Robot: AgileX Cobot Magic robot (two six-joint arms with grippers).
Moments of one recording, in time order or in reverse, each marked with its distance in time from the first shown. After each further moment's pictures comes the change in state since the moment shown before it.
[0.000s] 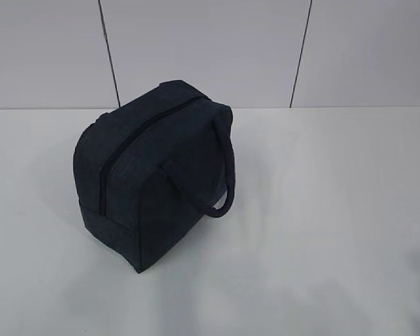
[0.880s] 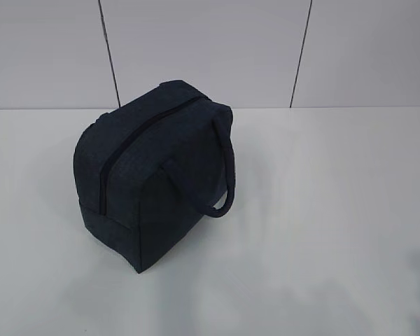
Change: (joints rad) left arm 0.000 0.000 0.000 0.000 0.000 0.000; right arm 0.000 0.000 0.000 0.000 0.000 0.001
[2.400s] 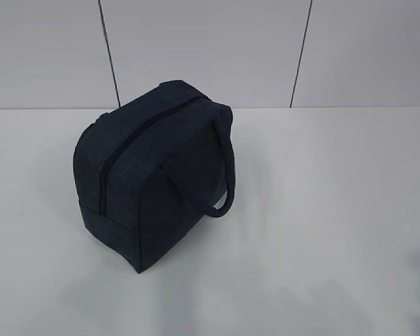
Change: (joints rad) left arm 0.000 0.000 0.000 0.000 0.000 0.000; right arm 0.000 0.000 0.000 0.000 0.000 0.000
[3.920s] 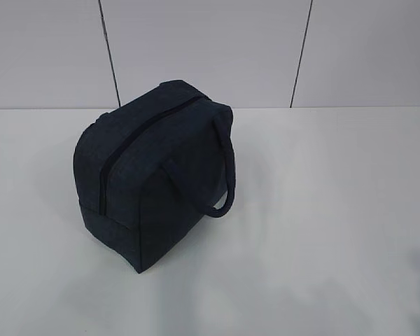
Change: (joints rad) left arm 0.000 0.000 0.000 0.000 0.000 0.000; right arm 0.000 0.000 0.000 0.000 0.000 0.000
